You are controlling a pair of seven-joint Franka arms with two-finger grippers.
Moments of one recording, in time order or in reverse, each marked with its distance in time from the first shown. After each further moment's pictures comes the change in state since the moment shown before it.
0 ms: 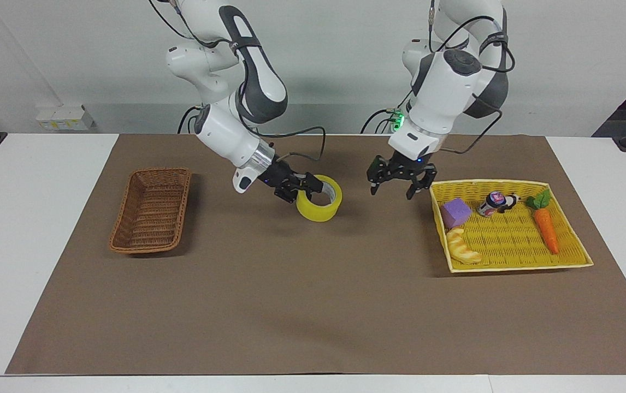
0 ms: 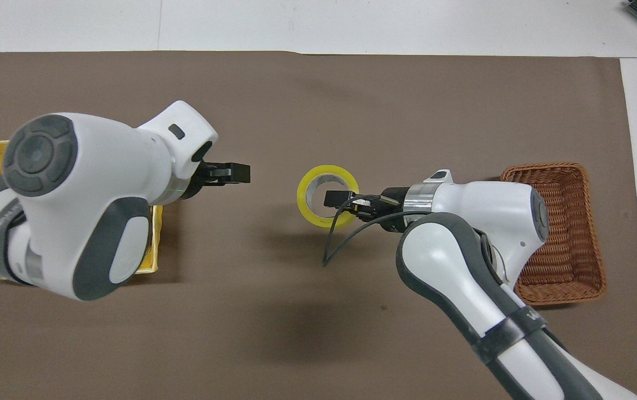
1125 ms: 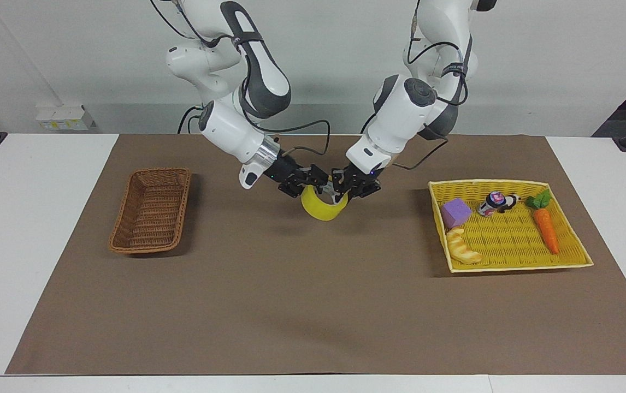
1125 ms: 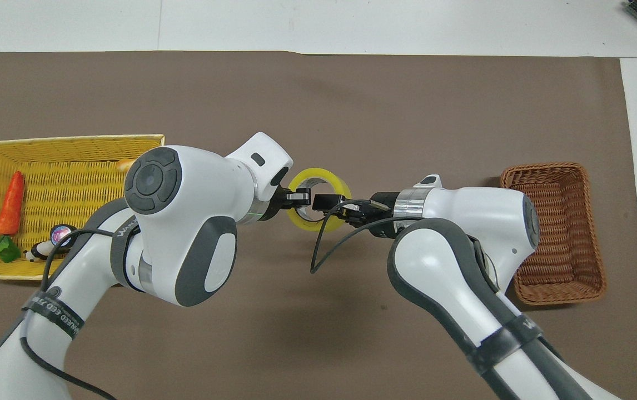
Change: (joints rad) left arm -0.161 0.124 -0.041 -0.031 -0.257 0.173 -0.038; right arm 0.057 -0.012 0.011 0.001 0.133 0.043 -0.011
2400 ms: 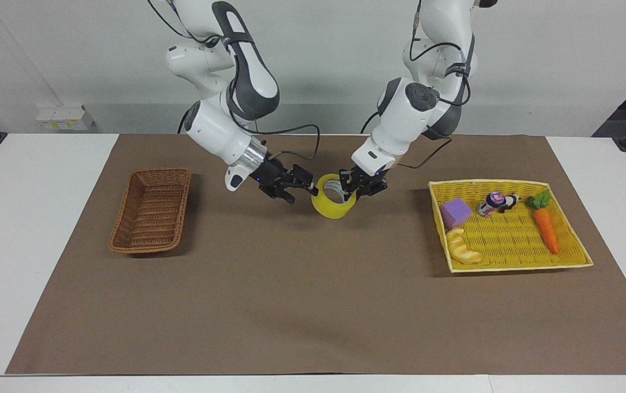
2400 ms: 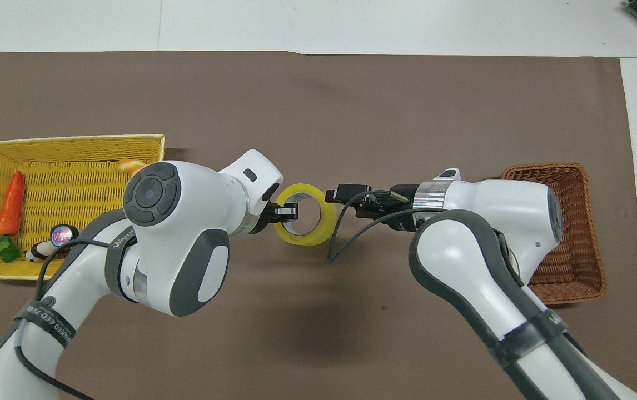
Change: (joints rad) left arm 0.005 -0.037 0.003 -0.092 0.038 -0.004 0.006; right arm -0.036 -0.017 0.000 -0.003 -0.010 -0.012 0.001
